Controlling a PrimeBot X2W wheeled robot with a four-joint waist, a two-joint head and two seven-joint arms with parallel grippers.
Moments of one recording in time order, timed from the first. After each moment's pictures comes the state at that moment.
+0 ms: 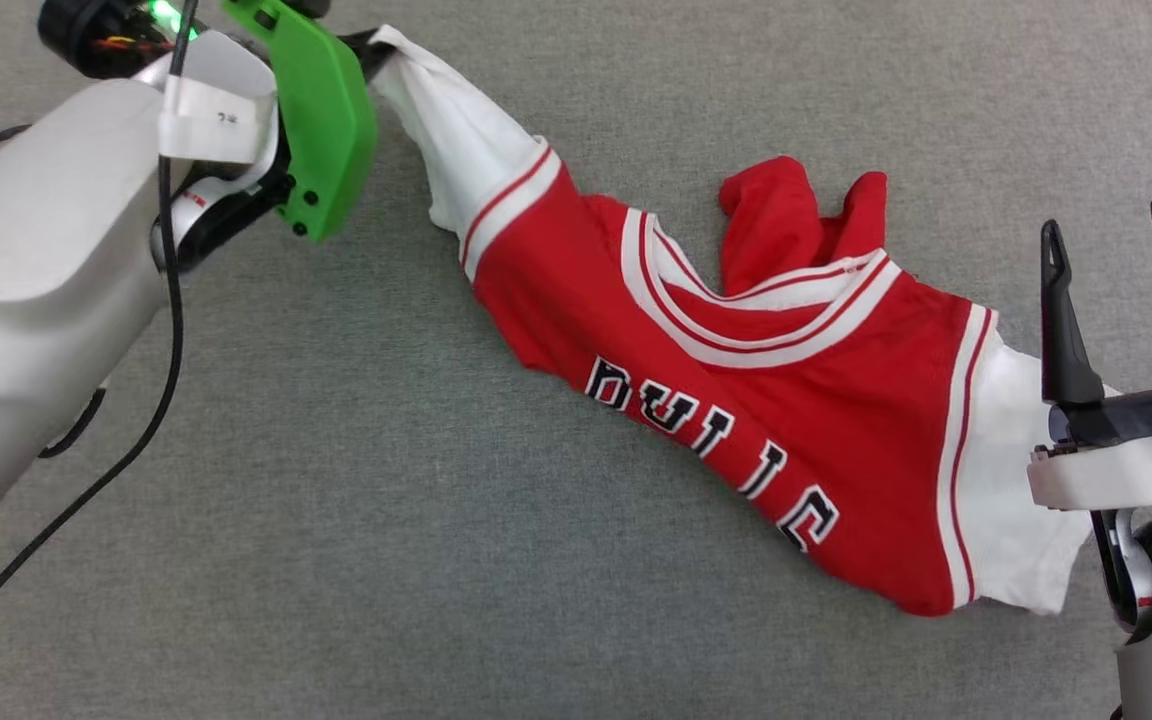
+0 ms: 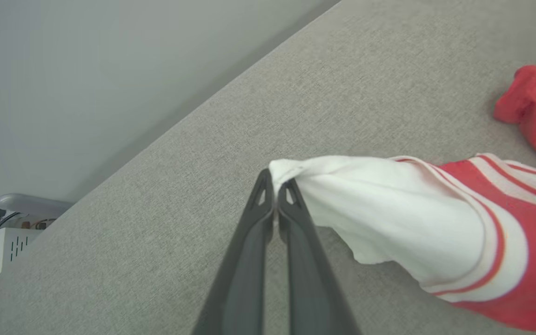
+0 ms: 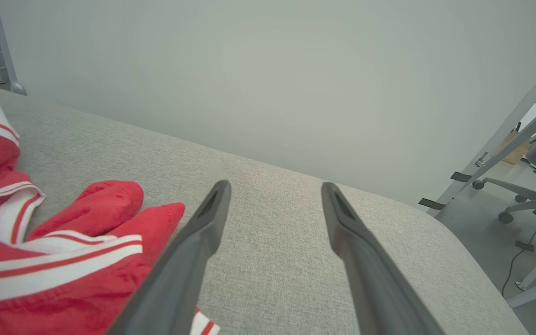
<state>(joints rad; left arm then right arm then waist) -1.30 0.61 -1.16 0.44 -0.94 -0.11 0.31 -0.22 -0.14 -0.09 -0.10 -0.09 0.13 -0.26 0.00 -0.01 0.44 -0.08</state>
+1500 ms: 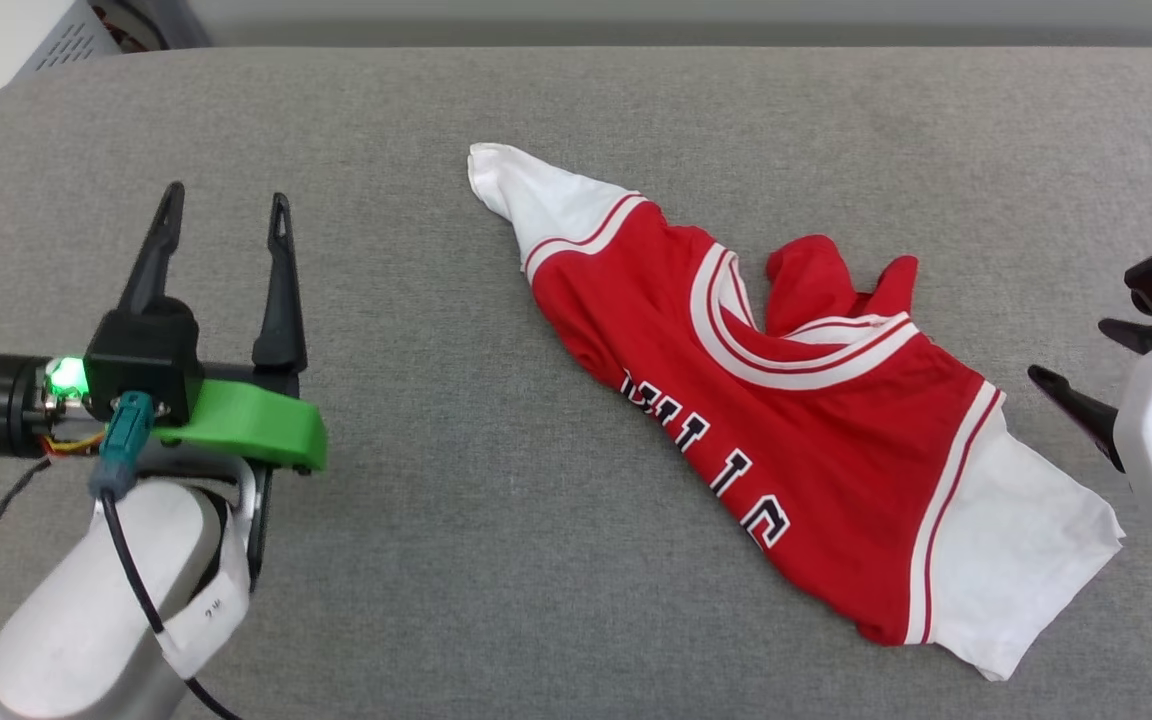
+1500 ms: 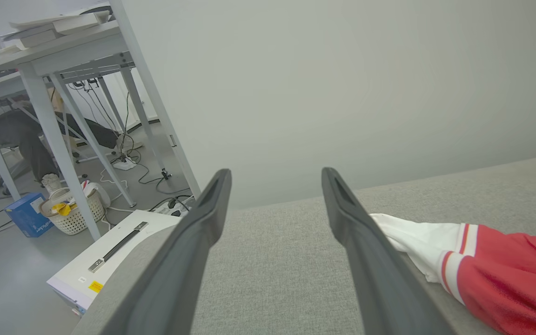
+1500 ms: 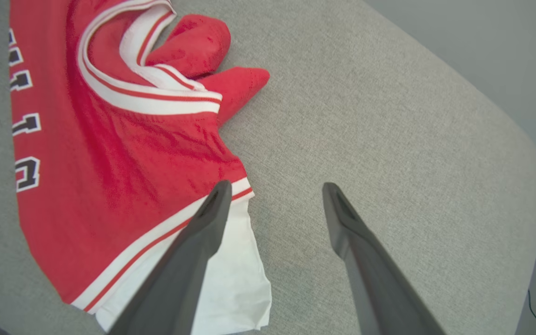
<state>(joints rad) -0.48 0.62 -0.59 0.02 -0.54 0.42 -0.26 -0.40 -0.80 0.37 -0.17 0.63 0.13 0.71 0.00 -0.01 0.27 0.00</state>
